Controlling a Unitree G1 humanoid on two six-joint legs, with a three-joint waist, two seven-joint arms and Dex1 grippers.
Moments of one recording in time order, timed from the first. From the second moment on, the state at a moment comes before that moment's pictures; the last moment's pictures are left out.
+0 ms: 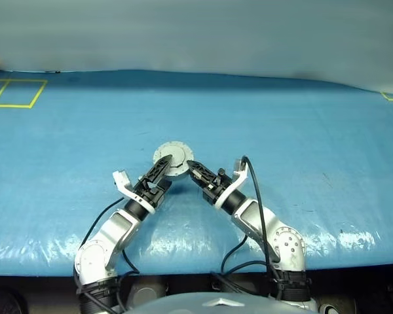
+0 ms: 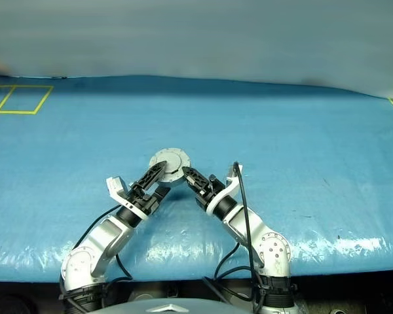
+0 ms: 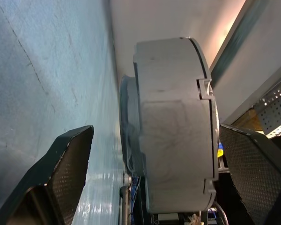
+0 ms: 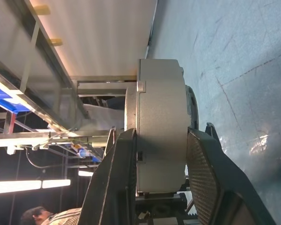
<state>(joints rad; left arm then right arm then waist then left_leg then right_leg) 0.05 -0.07 0.27 -0.18 -1.55 0.83 -0.03 -0.02 0.07 0.00 -0.25 1.62 0.78 -0.24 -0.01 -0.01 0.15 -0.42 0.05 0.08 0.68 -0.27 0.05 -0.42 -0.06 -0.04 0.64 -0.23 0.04</state>
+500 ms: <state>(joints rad) 0.02 -0.05 0.24 -0.15 -1.60 0.80 -0.04 0.01 0.01 0.04 -0.34 1.51 0.77 -0.14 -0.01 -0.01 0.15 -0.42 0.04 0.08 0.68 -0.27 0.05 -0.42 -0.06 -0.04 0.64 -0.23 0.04</state>
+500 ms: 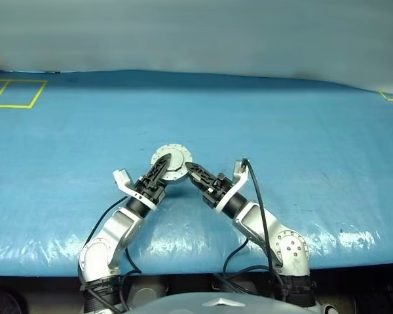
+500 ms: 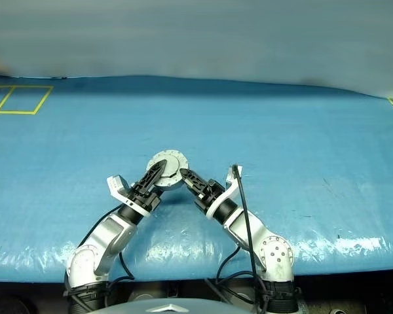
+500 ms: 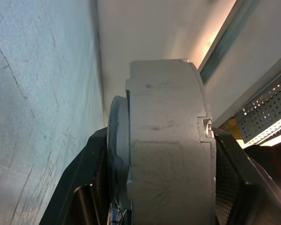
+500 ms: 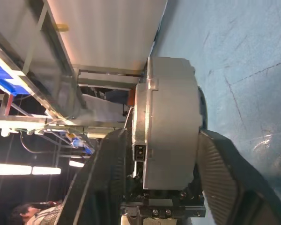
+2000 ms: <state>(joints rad) -0.55 0.23 0.41 0.51 -0.83 0.83 -0.21 0.19 -0.22 0.38 -0.25 -0.07 0.08 0.17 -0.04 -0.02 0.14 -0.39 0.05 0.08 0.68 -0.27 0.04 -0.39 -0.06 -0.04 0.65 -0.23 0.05</state>
